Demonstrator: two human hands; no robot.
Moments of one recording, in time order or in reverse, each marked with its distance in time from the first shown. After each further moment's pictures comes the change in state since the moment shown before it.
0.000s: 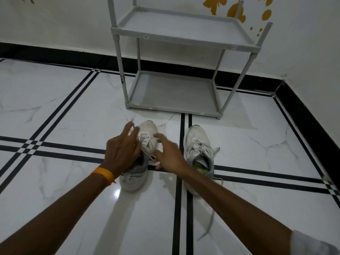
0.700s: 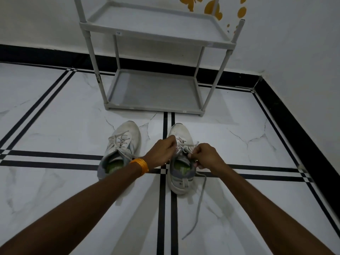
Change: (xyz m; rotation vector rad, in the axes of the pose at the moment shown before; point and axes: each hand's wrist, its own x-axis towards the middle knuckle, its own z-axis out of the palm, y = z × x) left_hand 0.038 0.140 0.059 -0.767 -0.593 0.026; right_hand -0.036 0.079 -0.129 -0.127 0.130 0.452
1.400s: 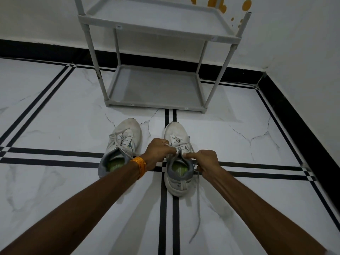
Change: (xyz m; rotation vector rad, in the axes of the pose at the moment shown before) left_hand 0.002 -0.013 0.003 -0.556 0.110 -0.467; right_hand 0.007 0.010 0.033 0.633 0.162 0.244
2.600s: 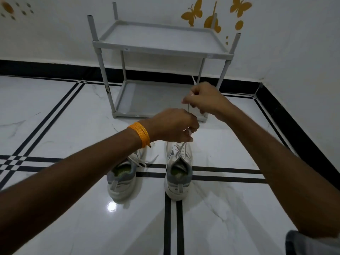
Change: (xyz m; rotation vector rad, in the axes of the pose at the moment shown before) left_hand -0.060 0.152 -0.022 1.360 -0.156 1.130; right_hand -0.068 -0.199 -0.010 -0.637 -0.192 -0.796
